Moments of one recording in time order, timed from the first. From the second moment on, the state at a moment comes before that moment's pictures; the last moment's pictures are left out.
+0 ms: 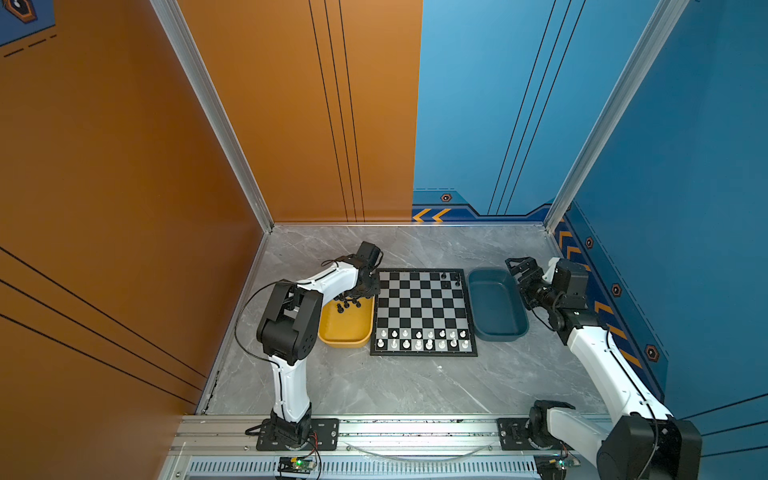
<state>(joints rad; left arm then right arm) -0.39 1.94 1.35 -0.60 -0.08 -0.44 -0.08 1.09 0.75 -0.16 -0.32 1.02</state>
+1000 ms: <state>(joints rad) -0.49 1.76 1.48 -0.71 -0.14 -0.43 -0.08 1.09 0.75 -0.17 -0.32 1.01</state>
